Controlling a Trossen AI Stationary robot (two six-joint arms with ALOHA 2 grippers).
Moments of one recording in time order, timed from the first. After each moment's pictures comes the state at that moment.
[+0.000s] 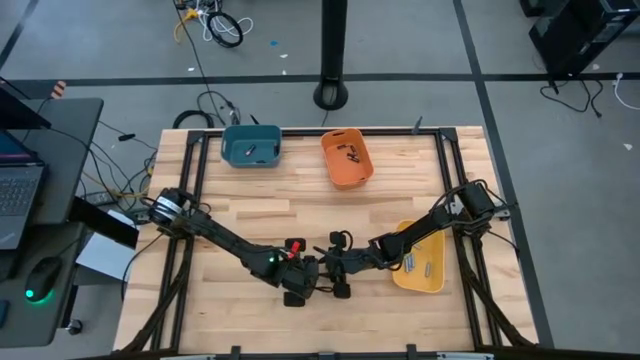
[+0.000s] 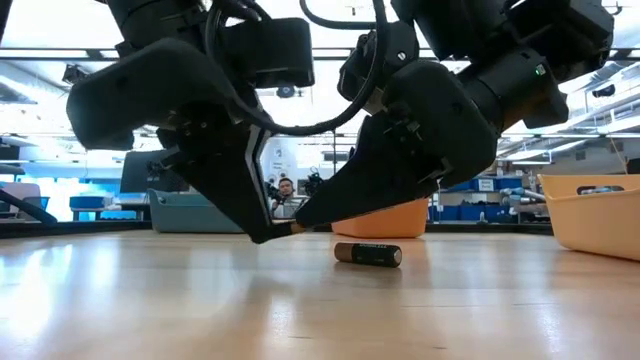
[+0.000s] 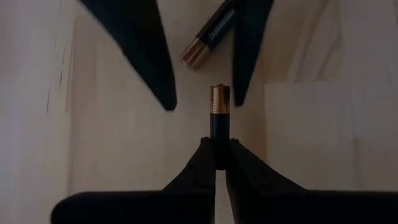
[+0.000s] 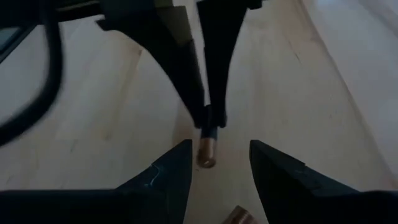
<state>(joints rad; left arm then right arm) -0.45 1.93 1.24 -0.47 -0.33 -0.35 0.34 2.00 0.91 0.50 0.21 0.23</state>
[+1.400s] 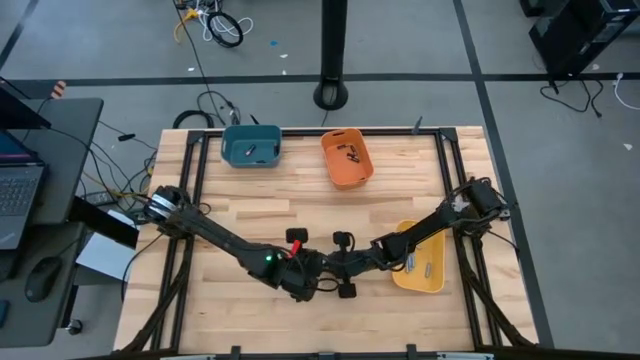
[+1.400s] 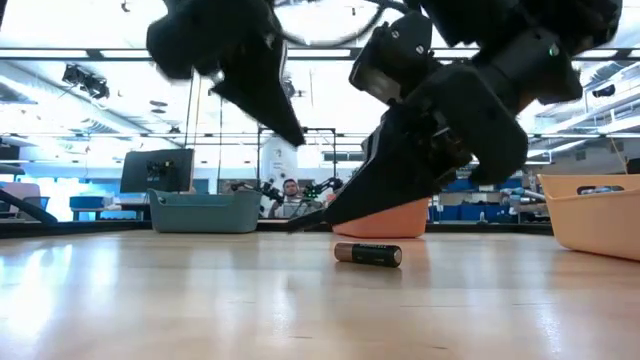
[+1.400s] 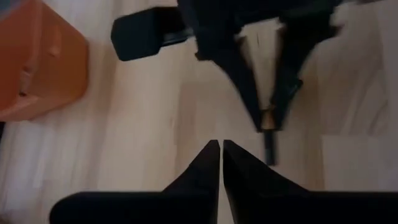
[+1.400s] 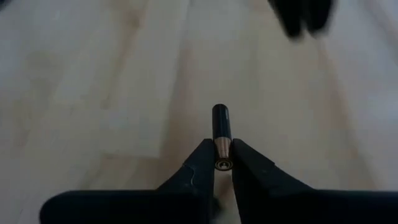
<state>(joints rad) -0.46 1.88 1.37 -0.62 -0.61 -0.29 0.35 1.94 0.91 0.35 0.24 0.17</state>
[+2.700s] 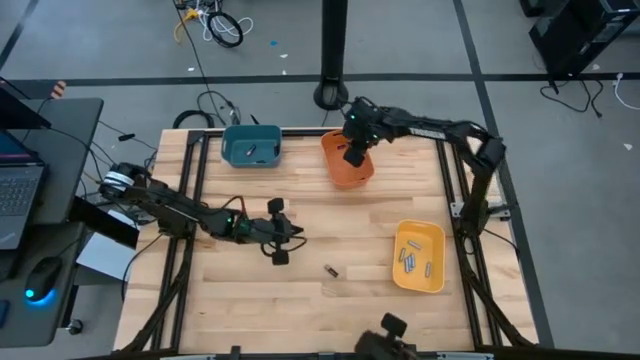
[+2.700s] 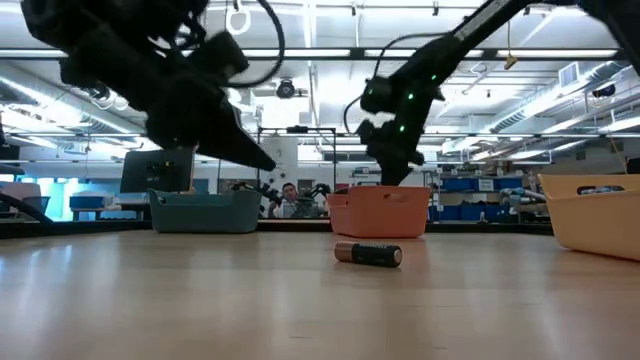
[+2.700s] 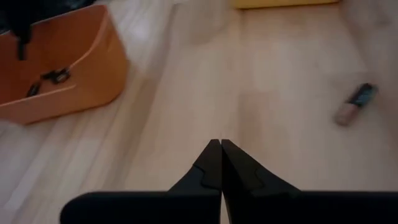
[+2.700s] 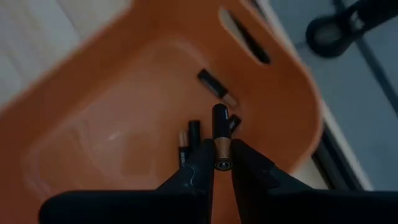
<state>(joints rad) -0.23 1.47 0.57 0.34 -0.41 -0.03 -0.64 1.87 1.38 -0.63 0.05 -0.13</state>
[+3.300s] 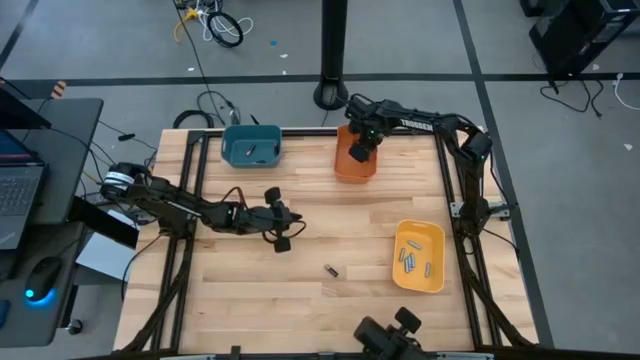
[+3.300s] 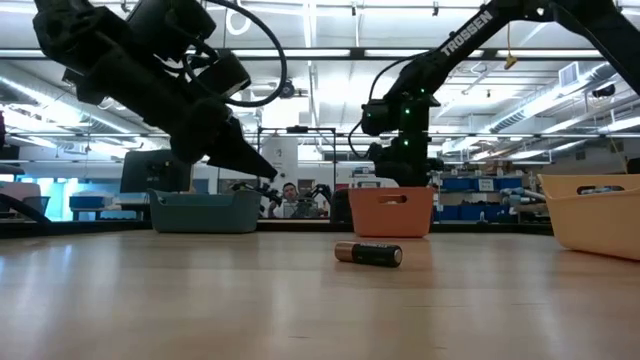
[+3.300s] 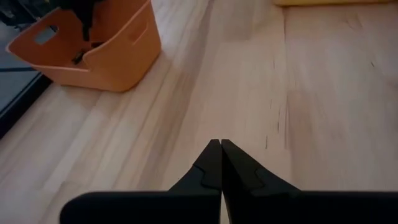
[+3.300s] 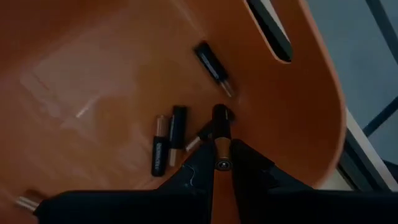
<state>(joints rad) -0.13 1.47 0.52 0.42 -0.41 0.00 -0.70 2.00 1.51 -0.89 0.19 0.02</state>
